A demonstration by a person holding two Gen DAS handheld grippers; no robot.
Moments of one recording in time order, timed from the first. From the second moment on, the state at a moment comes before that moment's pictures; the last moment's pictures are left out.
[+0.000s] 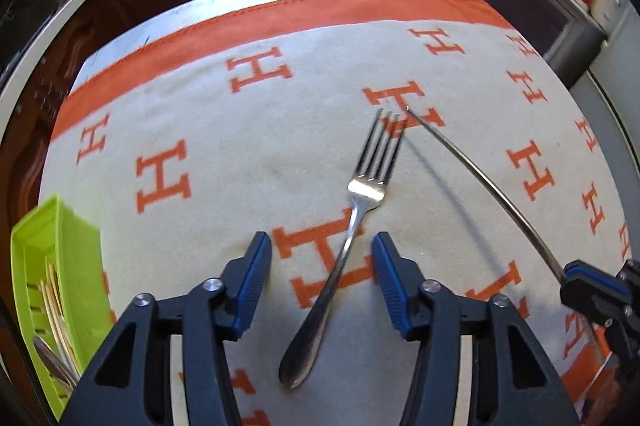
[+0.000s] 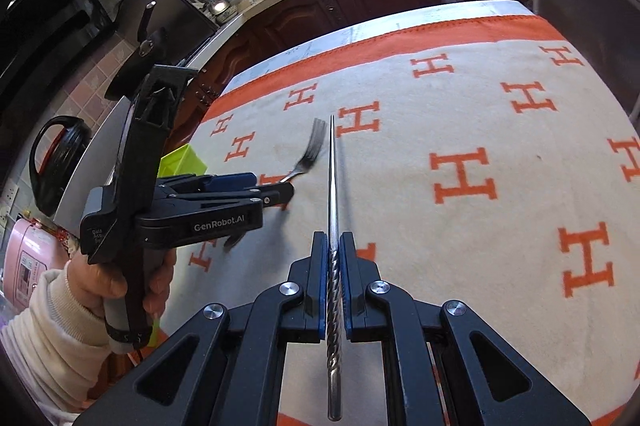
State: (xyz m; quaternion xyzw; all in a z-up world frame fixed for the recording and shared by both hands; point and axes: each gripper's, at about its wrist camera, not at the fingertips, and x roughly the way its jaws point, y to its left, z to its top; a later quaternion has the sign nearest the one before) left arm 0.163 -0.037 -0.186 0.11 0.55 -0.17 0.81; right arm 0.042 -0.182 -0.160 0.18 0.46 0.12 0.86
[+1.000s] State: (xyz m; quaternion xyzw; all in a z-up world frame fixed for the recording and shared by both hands) left arm 0.083 0.060 -0.094 0.01 0.51 -0.13 0.85; right arm 0.027 -0.154 -0.138 0.19 0.45 0.16 0.86
